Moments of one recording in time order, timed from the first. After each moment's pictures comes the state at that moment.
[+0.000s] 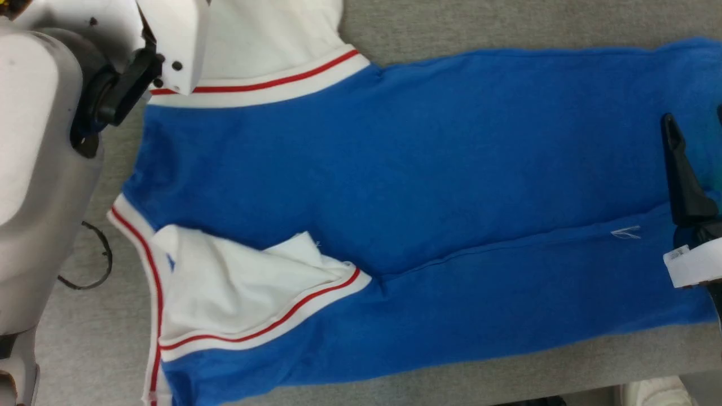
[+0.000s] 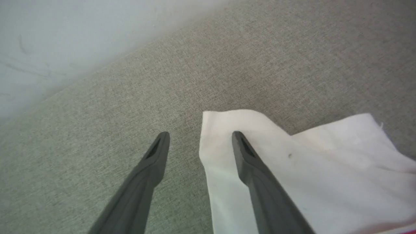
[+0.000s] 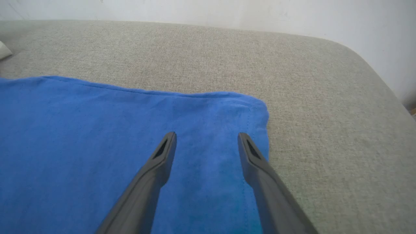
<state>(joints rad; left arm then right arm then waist) -1.07 0.55 -0.51 0.08 -0.49 0.04 0.74 -0.19 -0.27 -0.12 -0.25 0.30 0.13 0.14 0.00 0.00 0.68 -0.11</state>
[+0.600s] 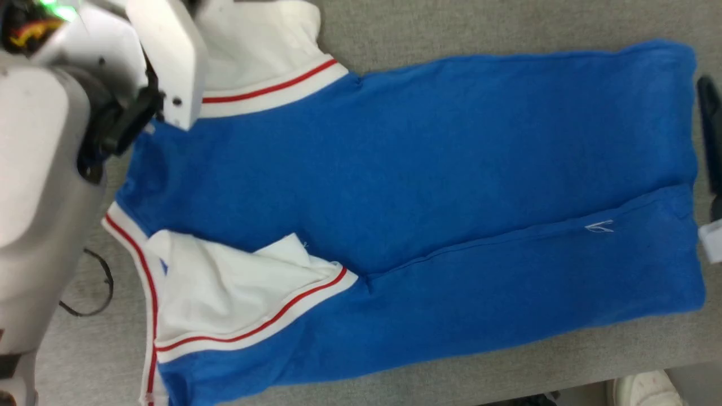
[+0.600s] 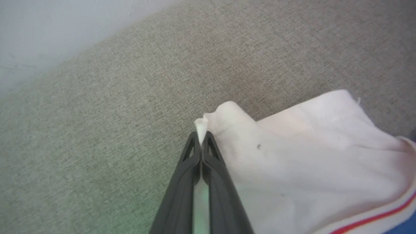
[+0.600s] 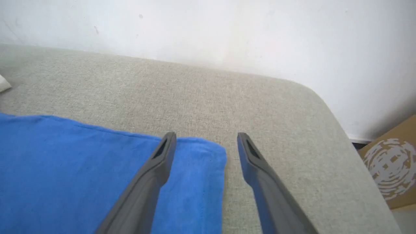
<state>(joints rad) -1.01 0.57 -0.52 0.12 -0.54 0.01 0.69 -0.25 -0.32 -0.14 -0.29 0.32 0.13 0.17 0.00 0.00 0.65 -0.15</state>
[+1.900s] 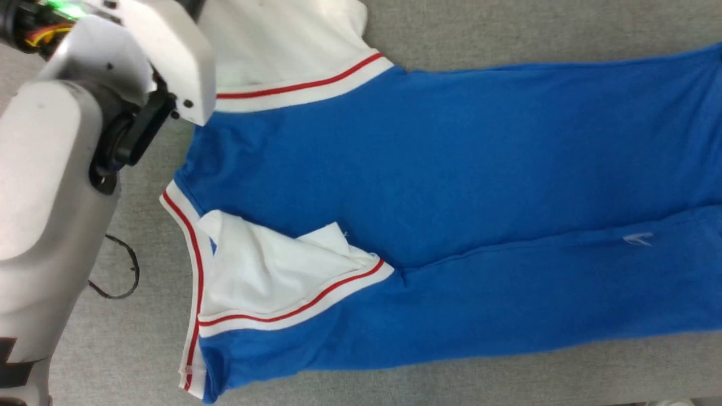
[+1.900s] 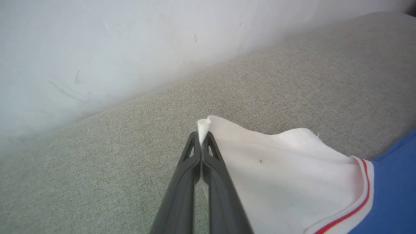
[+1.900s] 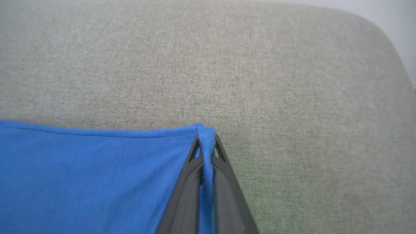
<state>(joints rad) -0.96 0.54 -0.49 0.08 -0.54 0.04 0.45 -0.57 -0.48 -0.09 0.07 0.51 0.13 0.59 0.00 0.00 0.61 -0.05</state>
